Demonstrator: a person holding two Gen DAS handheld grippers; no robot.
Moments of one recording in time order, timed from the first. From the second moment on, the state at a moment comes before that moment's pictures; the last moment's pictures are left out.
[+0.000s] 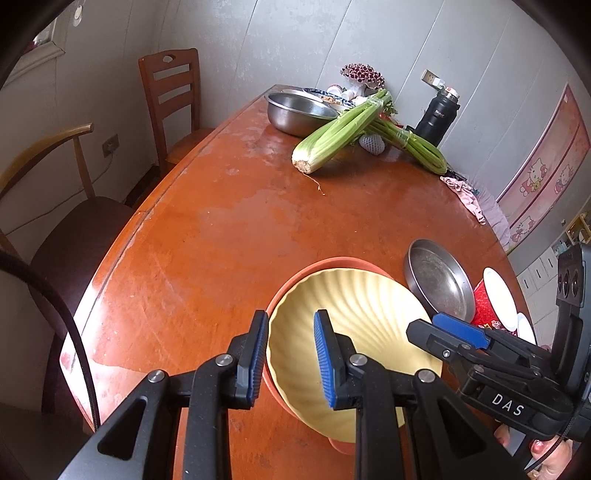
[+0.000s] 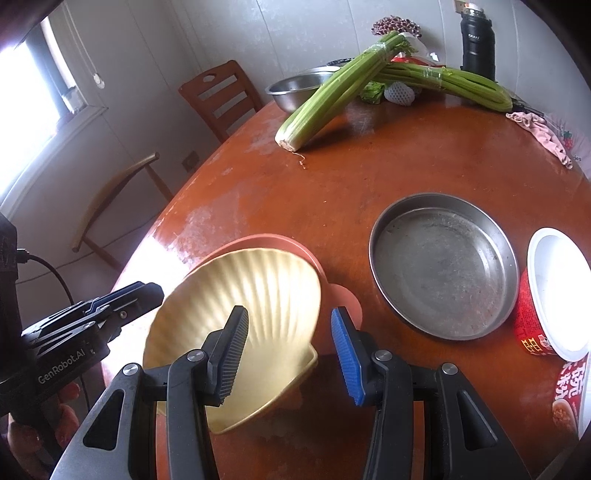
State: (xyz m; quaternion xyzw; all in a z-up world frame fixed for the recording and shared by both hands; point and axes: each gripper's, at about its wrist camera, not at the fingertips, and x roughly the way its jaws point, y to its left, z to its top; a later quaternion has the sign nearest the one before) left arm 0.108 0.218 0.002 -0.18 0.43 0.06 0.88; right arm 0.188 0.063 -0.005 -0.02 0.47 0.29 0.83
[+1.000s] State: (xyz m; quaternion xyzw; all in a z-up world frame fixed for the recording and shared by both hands) left arm 0.127 0.127 0.050 -0.10 0.42 0.01 0.90; right arm 0.164 -0.041 0.034 0.08 0.44 0.23 0.86
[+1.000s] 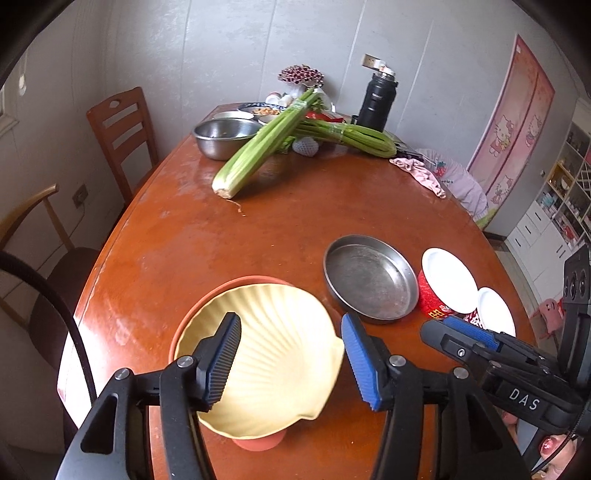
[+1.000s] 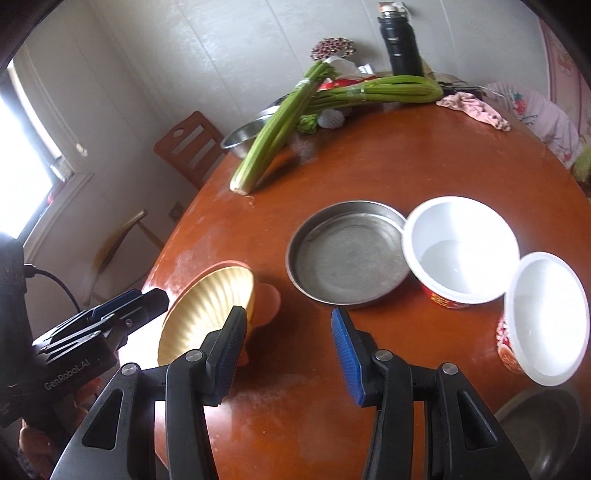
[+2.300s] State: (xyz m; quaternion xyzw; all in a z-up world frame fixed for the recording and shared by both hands) left arm 0.303 0.075 -0.030 -0.04 0.56 -0.12 0.82; right arm 0.223 -0.058 -0.027 0.18 0.52 0.09 0.83
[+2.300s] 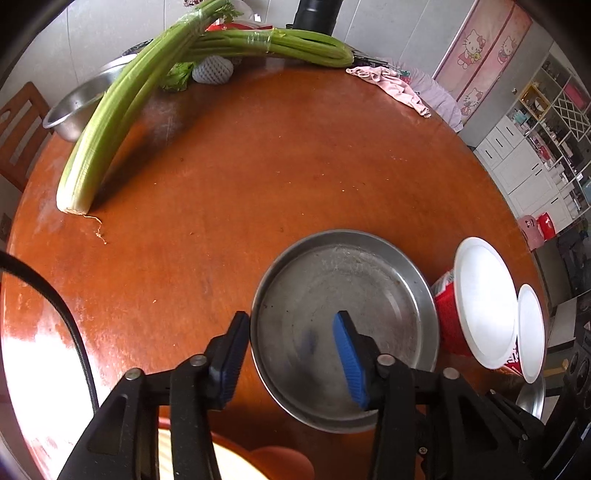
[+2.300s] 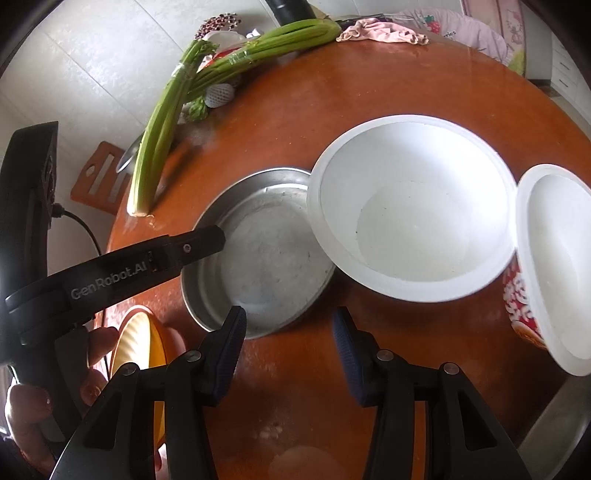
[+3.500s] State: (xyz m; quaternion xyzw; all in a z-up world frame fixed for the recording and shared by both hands) left arm 0.247 0.119 0.011 -0.06 0.50 -0.09 0.86; right arm 0.208 -0.040 0.011 0.17 0.46 0.14 0.86
